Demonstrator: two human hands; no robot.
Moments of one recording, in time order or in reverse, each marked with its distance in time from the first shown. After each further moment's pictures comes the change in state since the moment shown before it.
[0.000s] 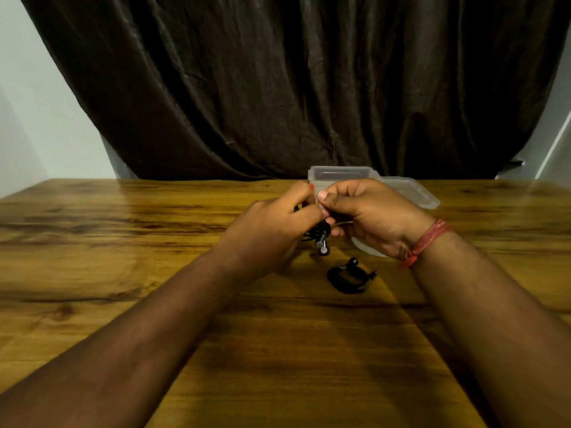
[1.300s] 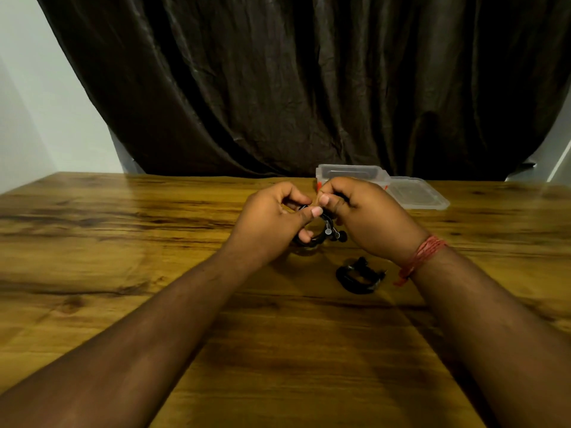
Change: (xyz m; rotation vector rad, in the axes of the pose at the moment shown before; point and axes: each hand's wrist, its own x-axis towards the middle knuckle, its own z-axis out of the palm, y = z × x) left_hand 0.005 0.001 0.009 -0.939 0.080 -0.909; right_hand 0.004 0.008 0.009 -0.754 0.165 -0.348
